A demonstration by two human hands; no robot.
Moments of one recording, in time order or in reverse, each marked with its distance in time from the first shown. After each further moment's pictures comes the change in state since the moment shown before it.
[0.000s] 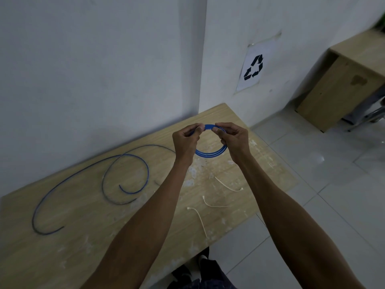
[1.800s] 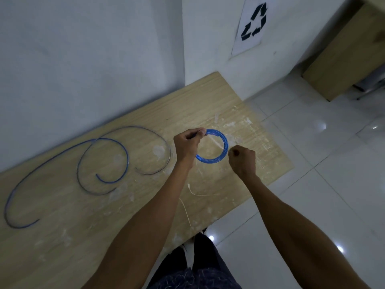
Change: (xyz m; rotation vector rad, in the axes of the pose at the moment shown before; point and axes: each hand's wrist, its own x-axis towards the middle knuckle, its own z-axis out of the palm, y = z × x) left_hand -0.005 -0.096 0.060 0.085 0.017 -0.312; right_hand -0.020 0.143 -0.124 -1.012 0.148 0.150
